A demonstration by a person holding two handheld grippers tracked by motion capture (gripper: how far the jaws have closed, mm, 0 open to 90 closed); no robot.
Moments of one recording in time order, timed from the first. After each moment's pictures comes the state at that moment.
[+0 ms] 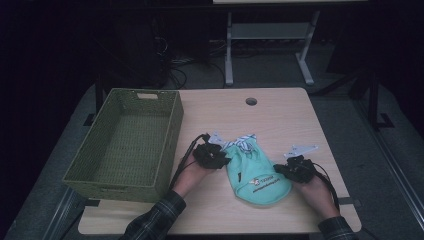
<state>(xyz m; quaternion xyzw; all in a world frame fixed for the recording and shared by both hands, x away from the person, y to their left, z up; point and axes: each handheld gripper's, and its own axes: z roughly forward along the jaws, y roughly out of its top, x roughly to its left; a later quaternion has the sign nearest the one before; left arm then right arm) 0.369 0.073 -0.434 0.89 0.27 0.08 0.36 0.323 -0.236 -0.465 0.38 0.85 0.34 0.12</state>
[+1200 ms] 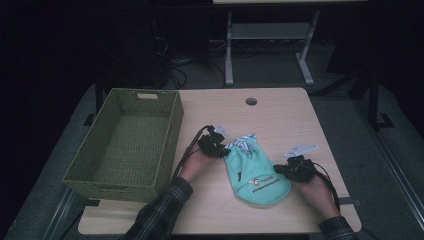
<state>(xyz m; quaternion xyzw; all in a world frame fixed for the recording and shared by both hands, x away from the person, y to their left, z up) 0.416 0.062 -0.460 0.90 0.27 0.07 0.32 0.323 -0.237 -0.465 0.38 0.85 0.34 0.11</state>
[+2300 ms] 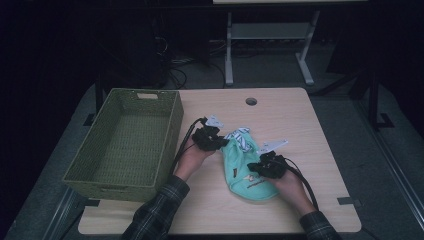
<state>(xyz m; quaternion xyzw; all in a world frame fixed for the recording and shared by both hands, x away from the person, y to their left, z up) 0.408 0.076 -0.416 0.87 0.28 0.10 0.39 0.343 -0.163 -0.467 0.34 0.86 0.36 0.07</state>
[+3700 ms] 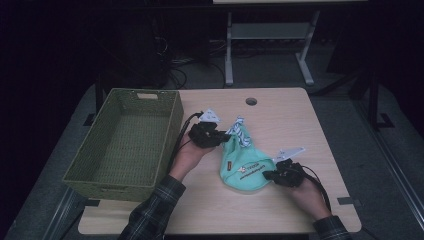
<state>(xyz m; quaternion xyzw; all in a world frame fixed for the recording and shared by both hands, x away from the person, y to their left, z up) 0.390 0.079 -0.380 0.86 0.25 0.08 0.44 0.314 -0.205 -0.464 0.35 0.87 0.34 0.07</state>
